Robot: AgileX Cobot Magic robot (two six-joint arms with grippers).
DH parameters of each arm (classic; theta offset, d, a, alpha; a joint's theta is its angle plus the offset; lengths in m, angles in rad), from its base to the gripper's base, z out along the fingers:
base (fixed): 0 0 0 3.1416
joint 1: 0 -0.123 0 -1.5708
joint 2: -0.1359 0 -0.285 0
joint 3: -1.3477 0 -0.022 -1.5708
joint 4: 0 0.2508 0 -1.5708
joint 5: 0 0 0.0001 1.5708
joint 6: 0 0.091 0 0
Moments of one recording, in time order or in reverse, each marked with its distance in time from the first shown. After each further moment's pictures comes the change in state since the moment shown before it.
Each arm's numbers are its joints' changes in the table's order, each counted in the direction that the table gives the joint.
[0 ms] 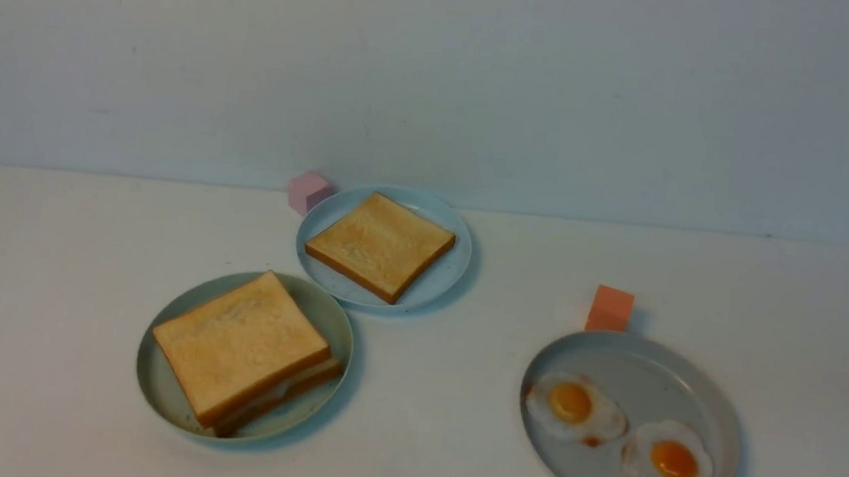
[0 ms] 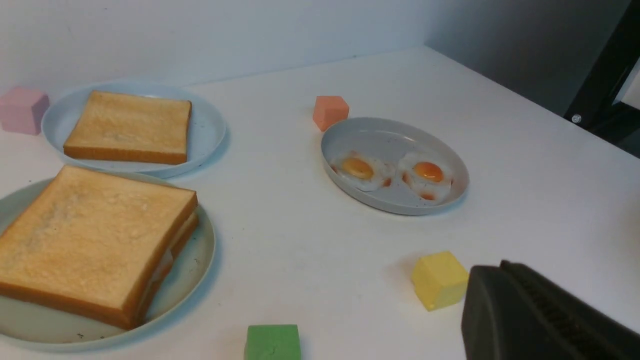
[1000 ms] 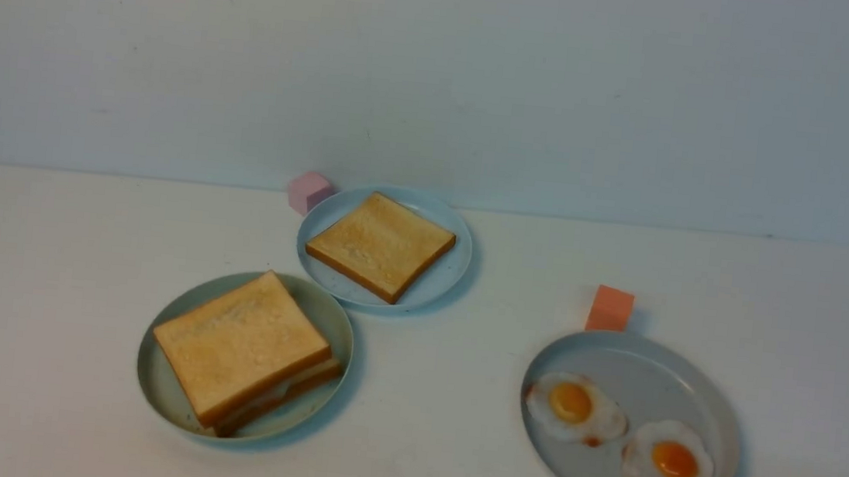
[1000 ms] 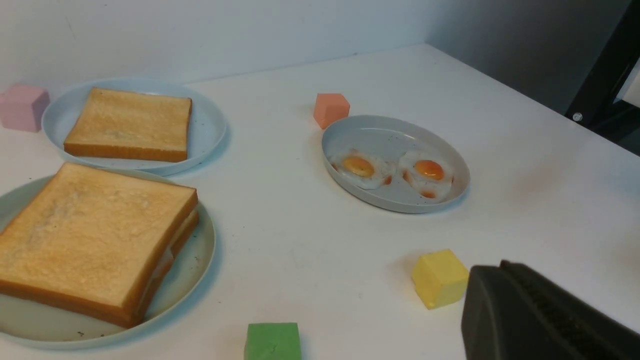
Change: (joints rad) right arm 0.975 0.670 -1.080 0.146 -0.970 -0.435; left arm 0.000 0.000 -0.001 0.000 0.000 -0.001
